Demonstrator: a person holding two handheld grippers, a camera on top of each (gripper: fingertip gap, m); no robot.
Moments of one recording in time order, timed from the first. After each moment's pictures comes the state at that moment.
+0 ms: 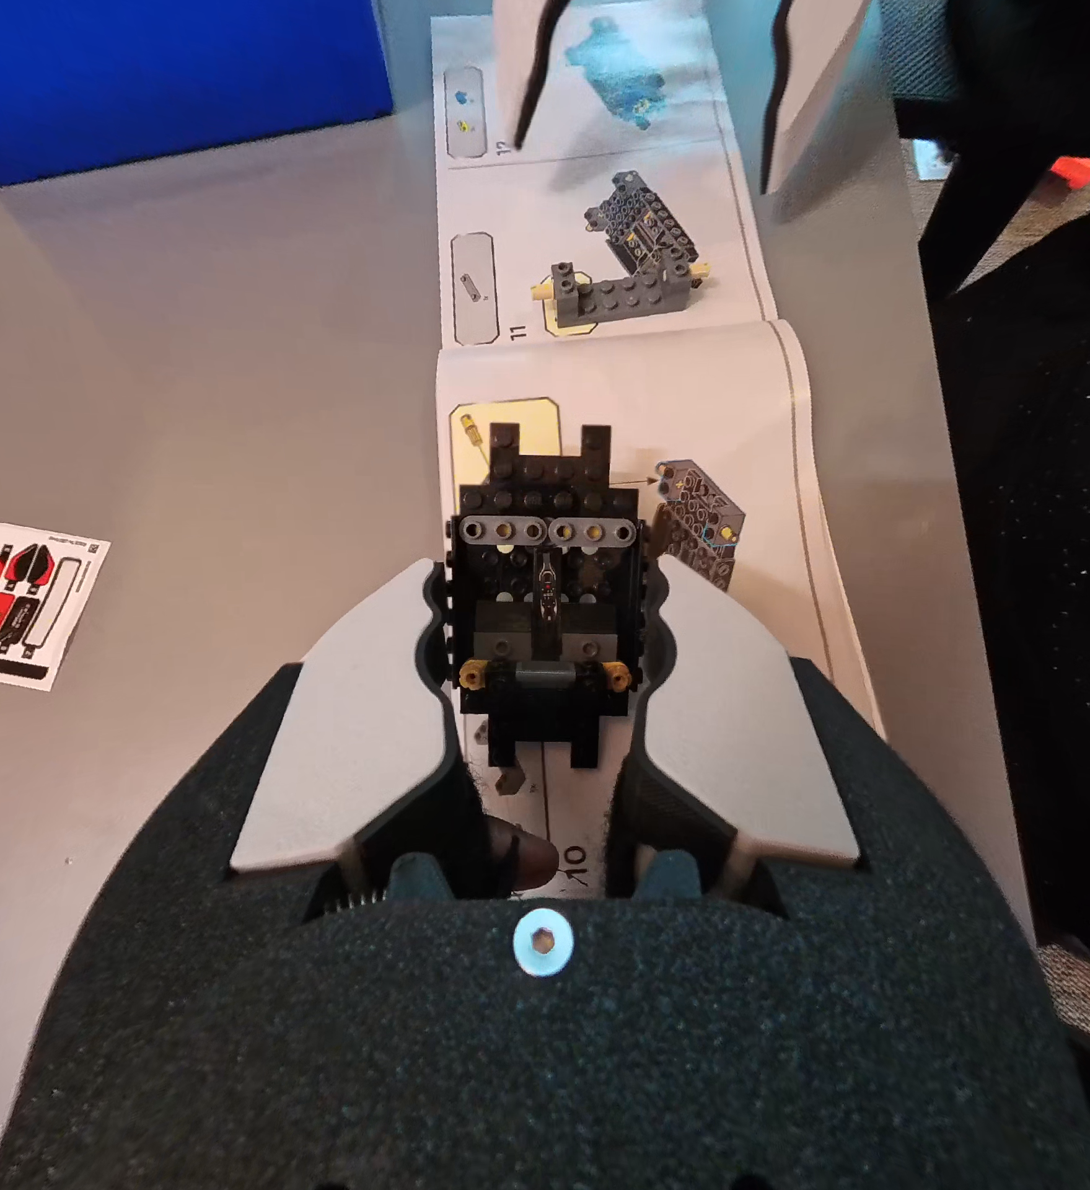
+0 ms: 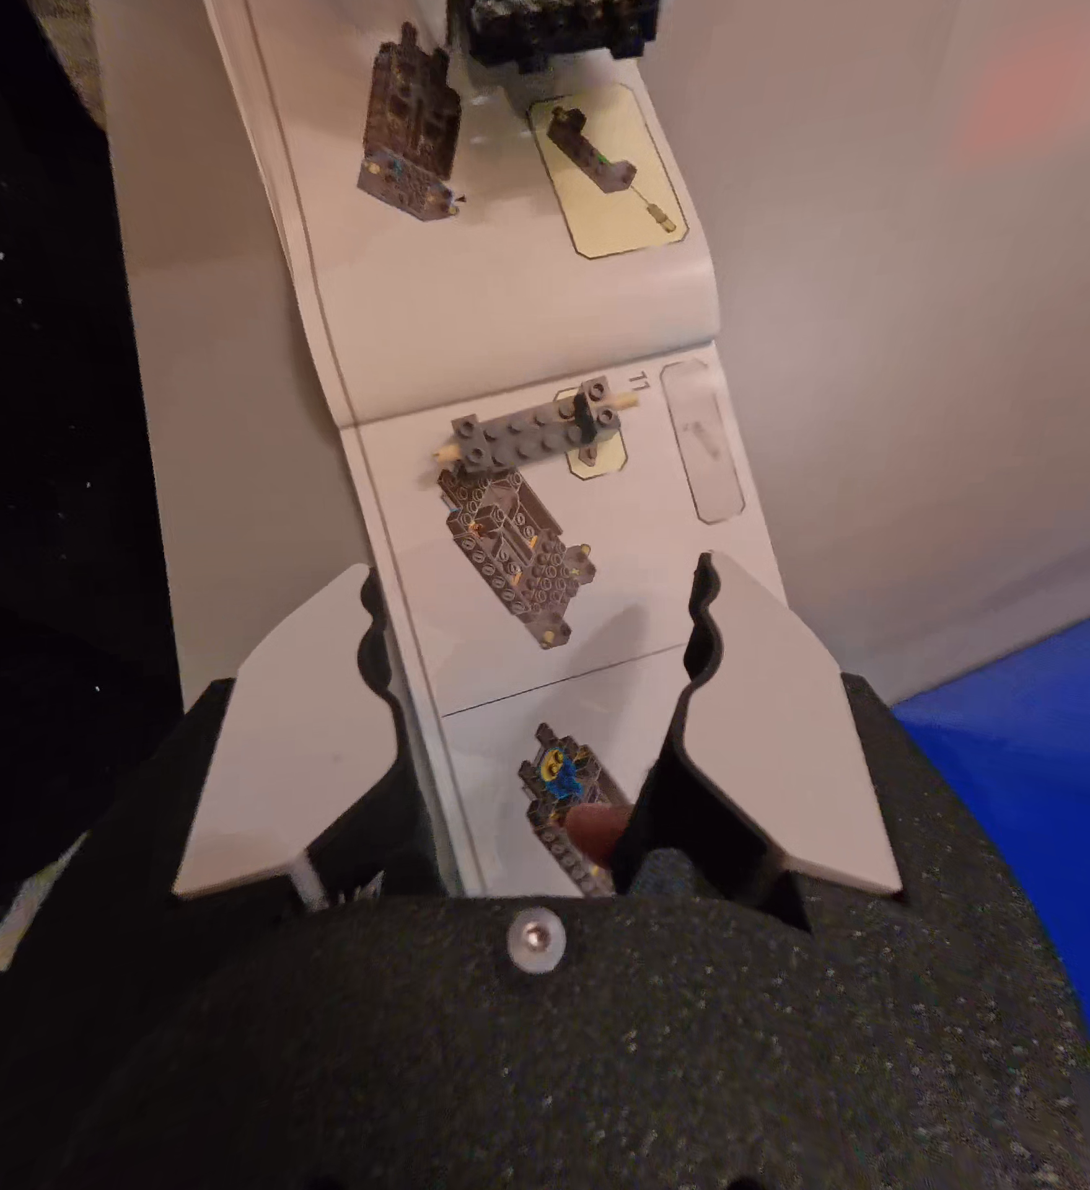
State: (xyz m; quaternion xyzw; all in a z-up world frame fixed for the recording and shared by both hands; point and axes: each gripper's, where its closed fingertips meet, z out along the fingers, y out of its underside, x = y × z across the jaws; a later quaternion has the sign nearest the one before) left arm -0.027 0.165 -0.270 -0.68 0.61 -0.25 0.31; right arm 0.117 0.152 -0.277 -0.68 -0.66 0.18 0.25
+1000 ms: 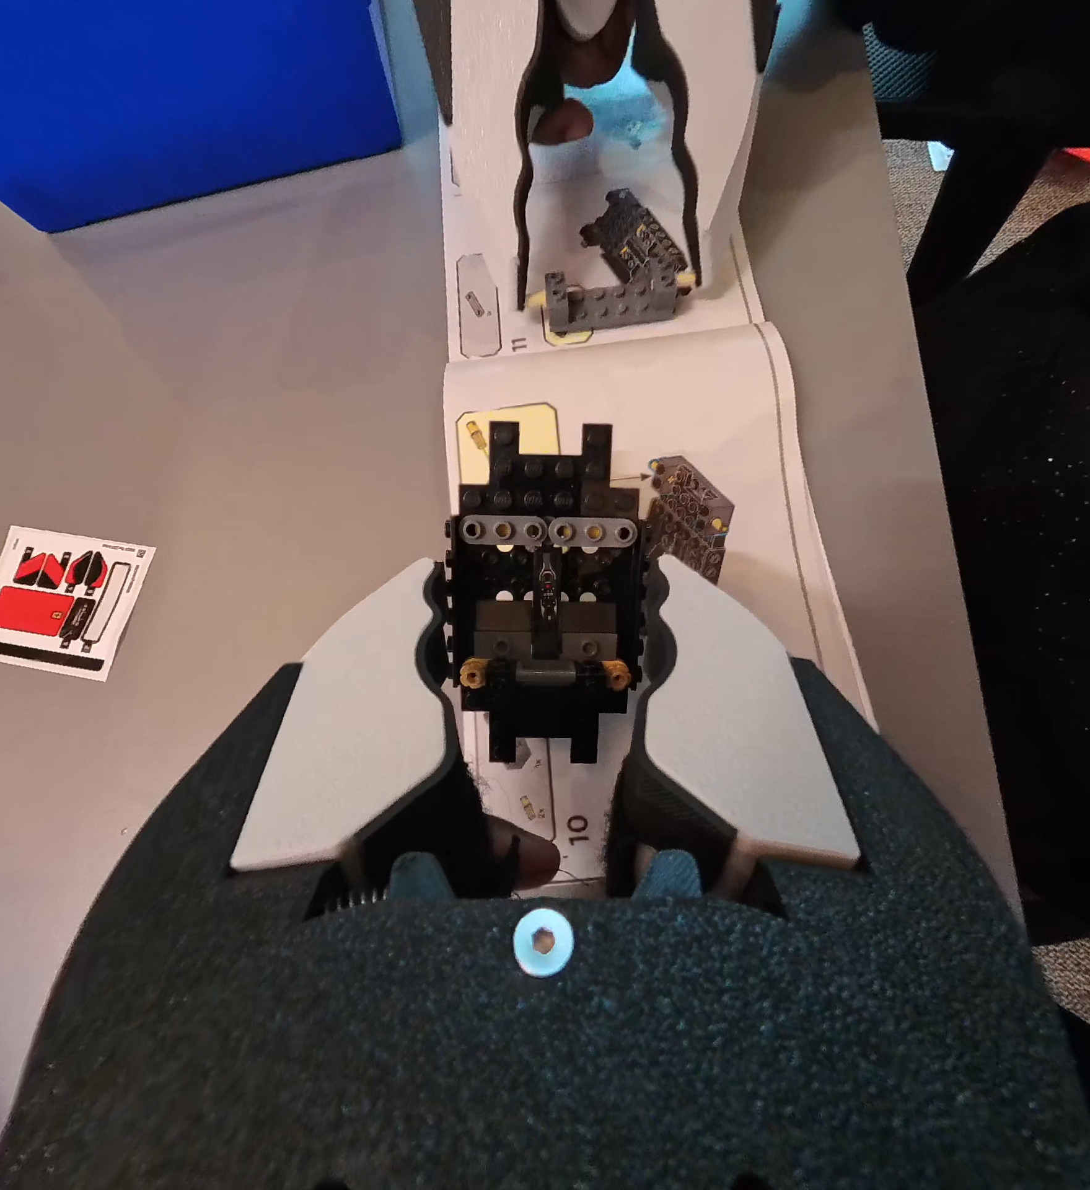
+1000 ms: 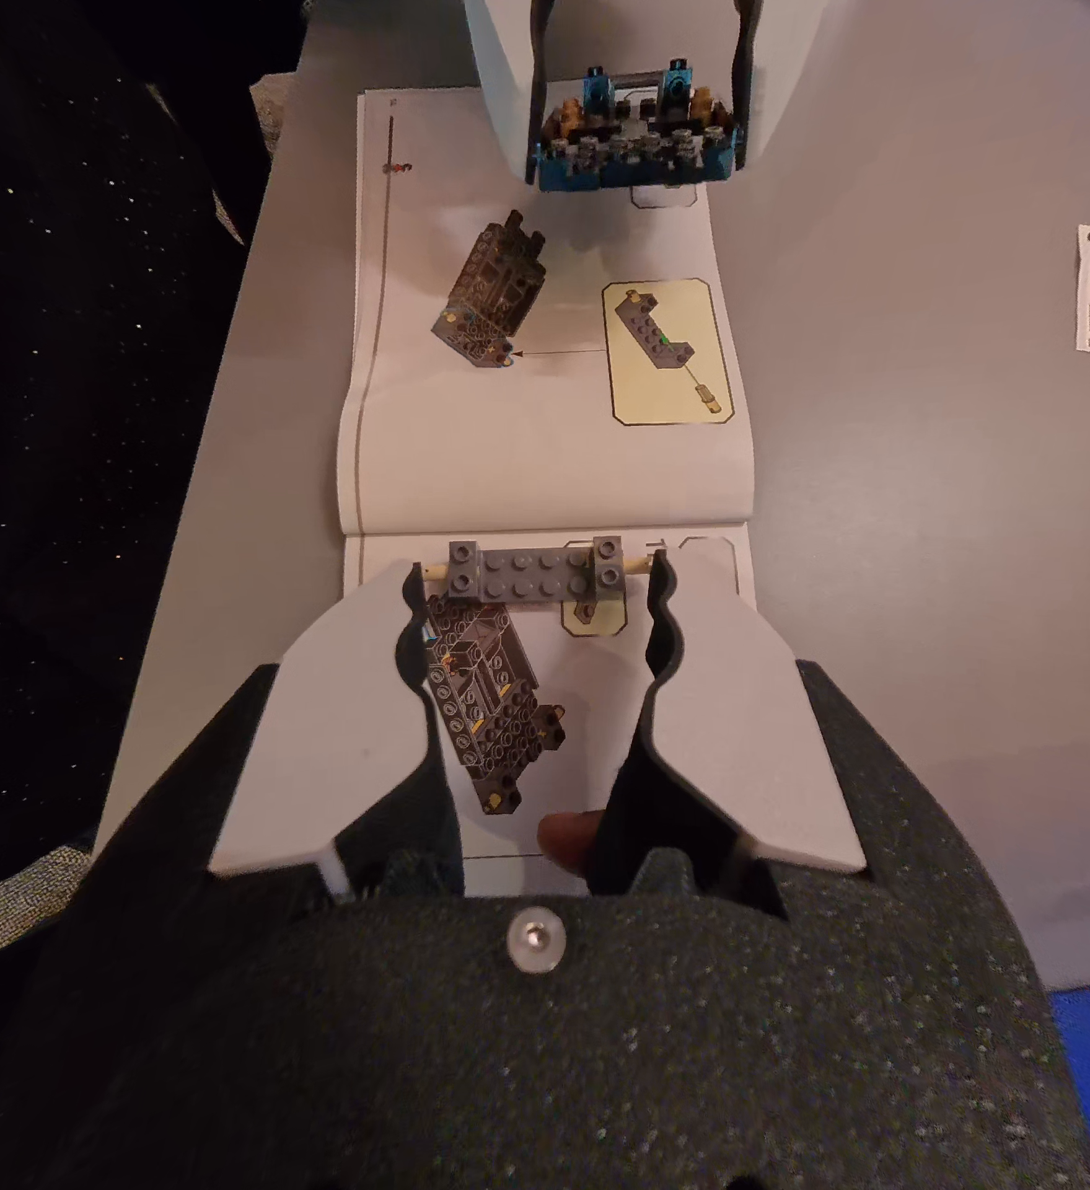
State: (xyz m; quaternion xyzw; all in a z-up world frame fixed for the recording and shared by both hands) left arm -0.033 0.164 -0.259 -0.67 0.62 -0.24 0.33; right arm 0.071 0.154 -0.280 -0.59 -0.70 0.30 0.25
